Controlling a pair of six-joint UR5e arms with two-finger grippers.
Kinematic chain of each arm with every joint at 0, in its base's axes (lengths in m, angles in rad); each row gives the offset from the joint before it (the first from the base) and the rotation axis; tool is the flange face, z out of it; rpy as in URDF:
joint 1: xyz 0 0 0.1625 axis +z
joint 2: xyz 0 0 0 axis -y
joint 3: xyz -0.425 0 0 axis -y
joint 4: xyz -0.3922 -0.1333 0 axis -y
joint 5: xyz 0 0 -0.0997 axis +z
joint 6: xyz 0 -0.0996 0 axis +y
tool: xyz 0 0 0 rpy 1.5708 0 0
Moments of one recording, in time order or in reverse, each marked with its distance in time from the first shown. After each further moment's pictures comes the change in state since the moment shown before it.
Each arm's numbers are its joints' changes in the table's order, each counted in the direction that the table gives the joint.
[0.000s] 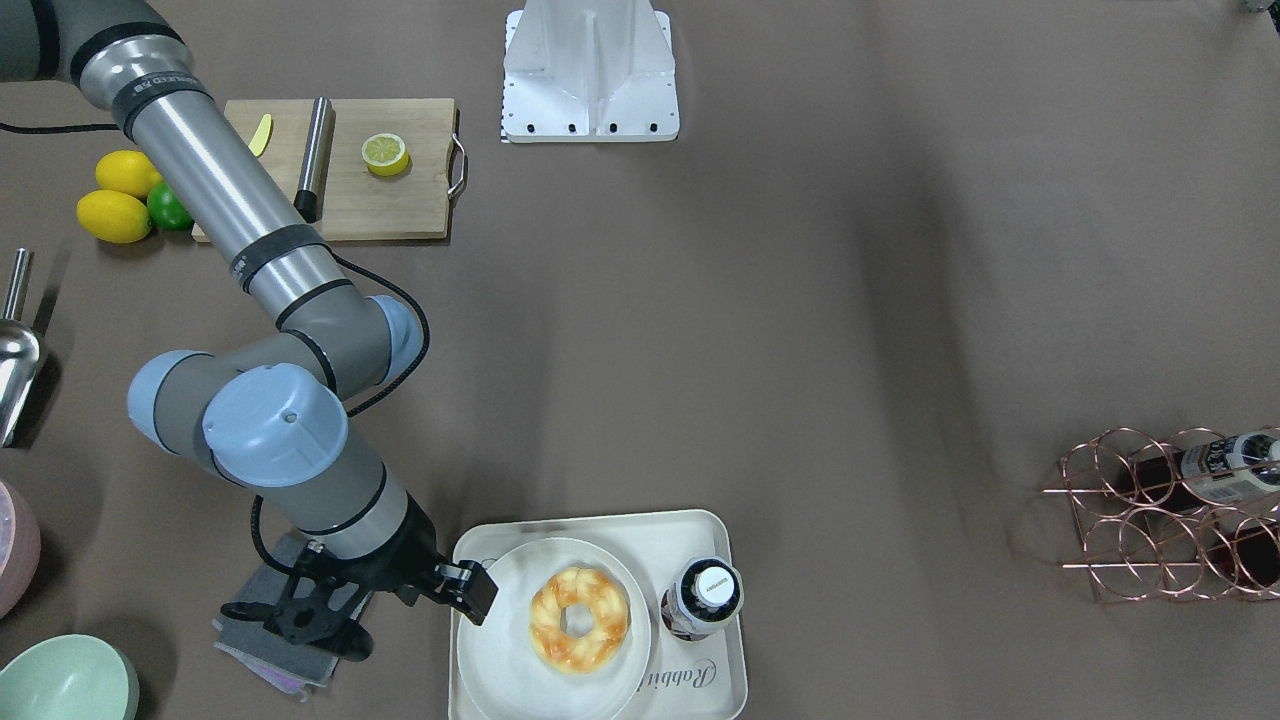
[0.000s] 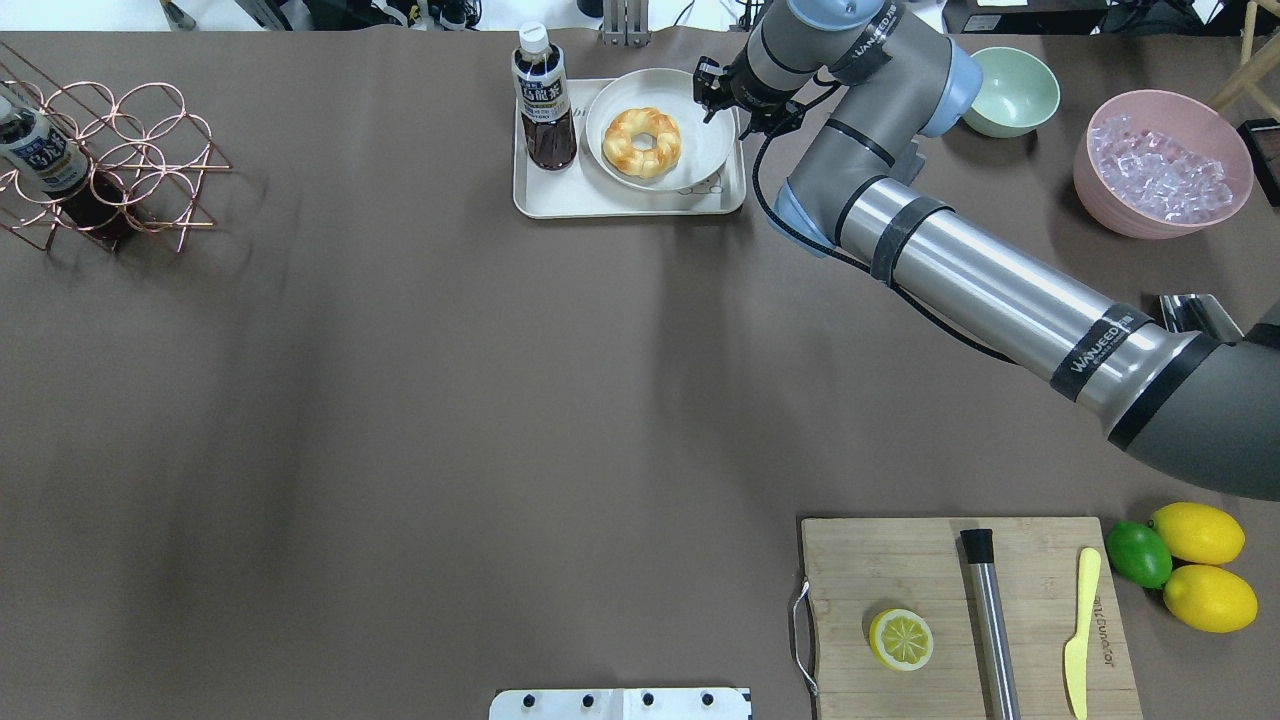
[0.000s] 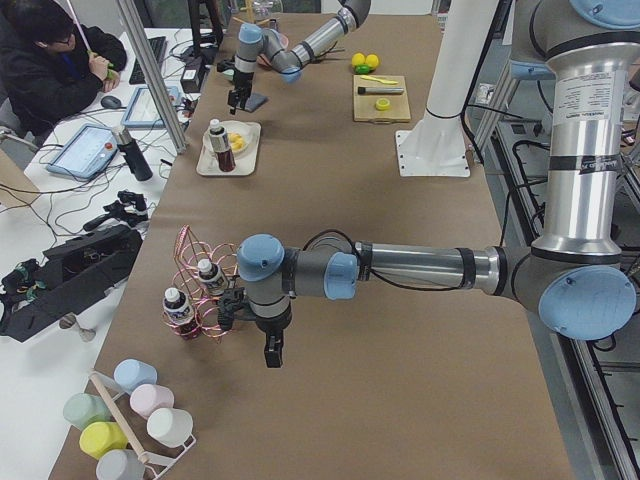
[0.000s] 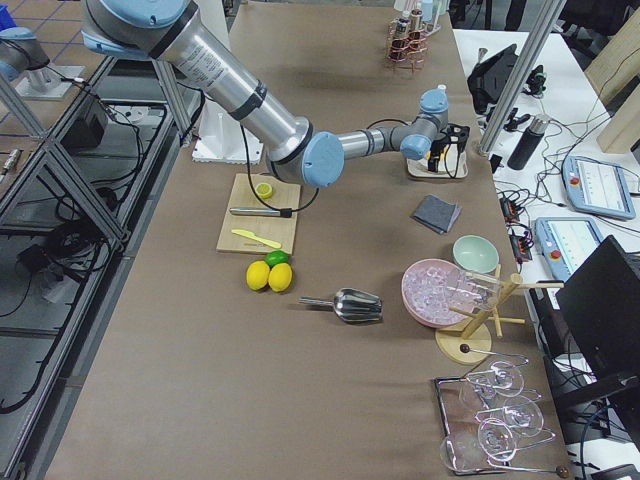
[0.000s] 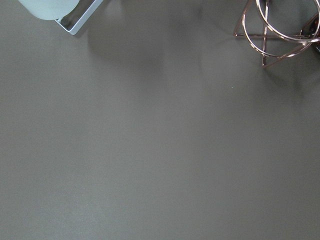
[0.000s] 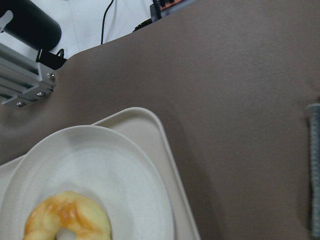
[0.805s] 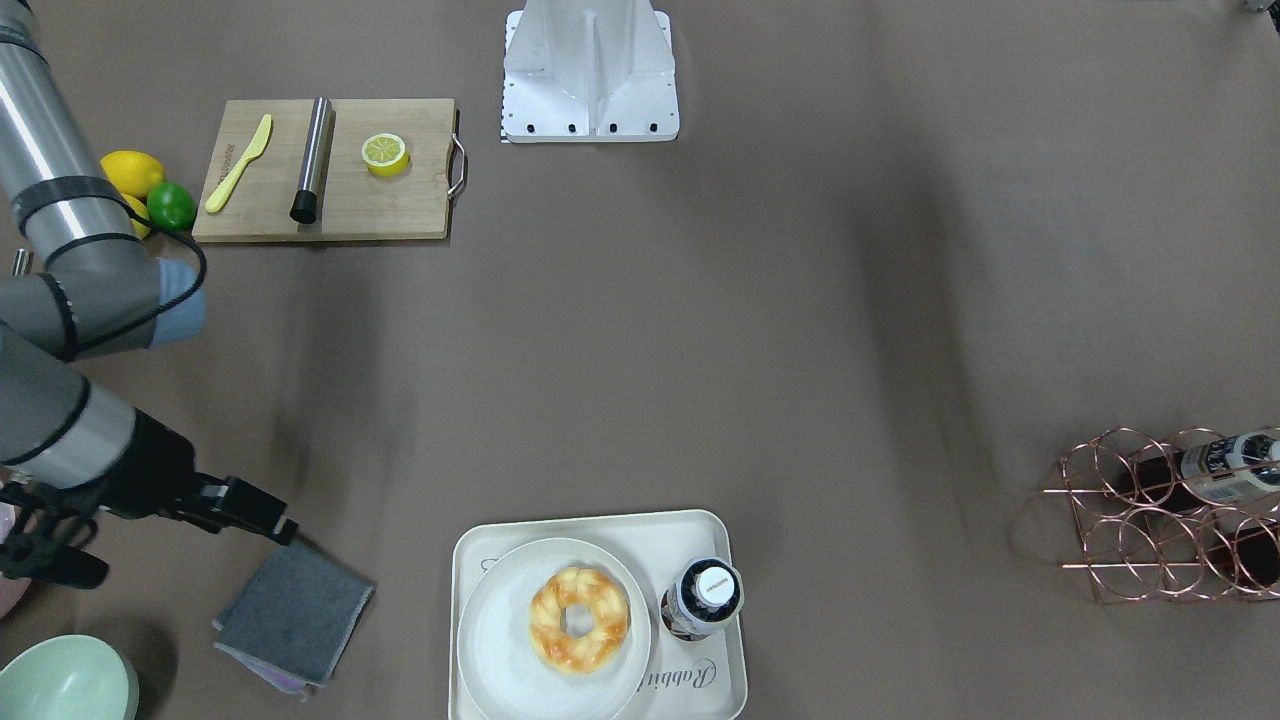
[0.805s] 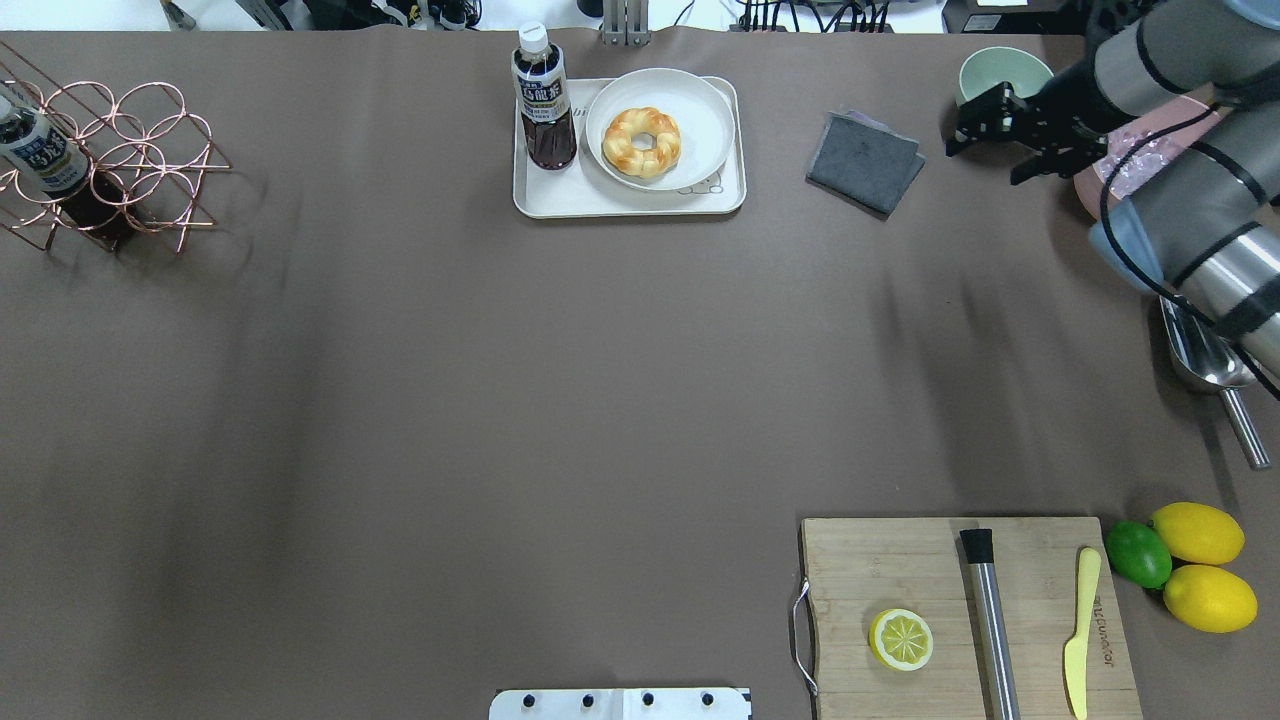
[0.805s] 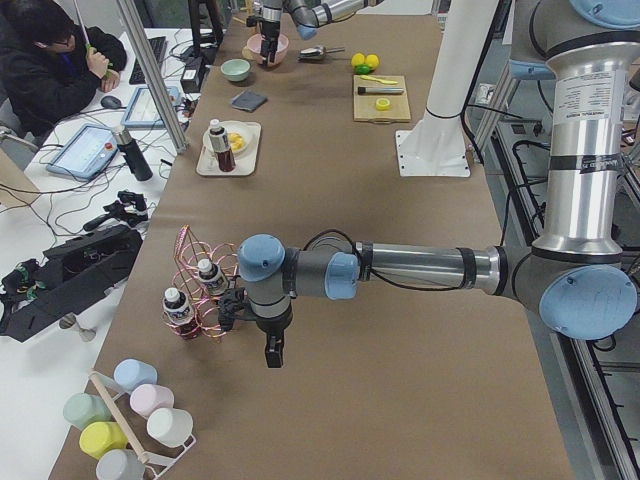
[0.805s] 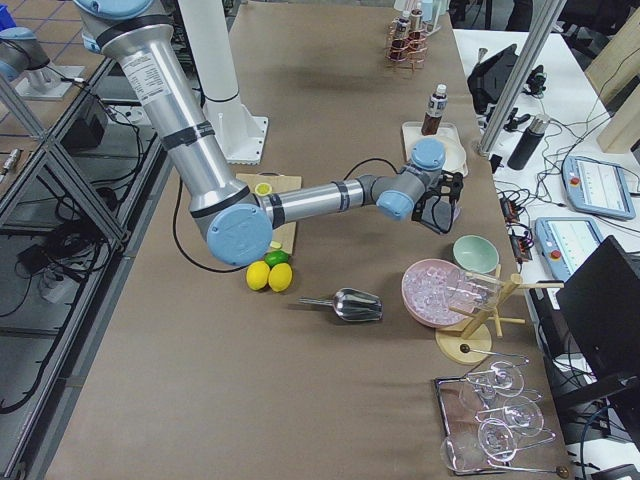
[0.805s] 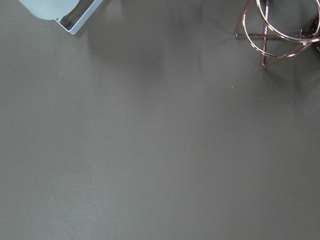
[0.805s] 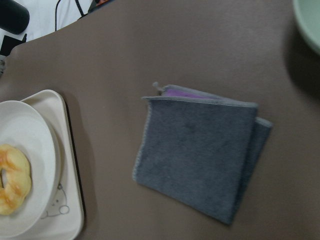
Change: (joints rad) left arm 0.000 0.003 -0.001 0.000 0.001 0.000; right arm 0.227 -0.507 0.490 -0.078 -0.354 0.270
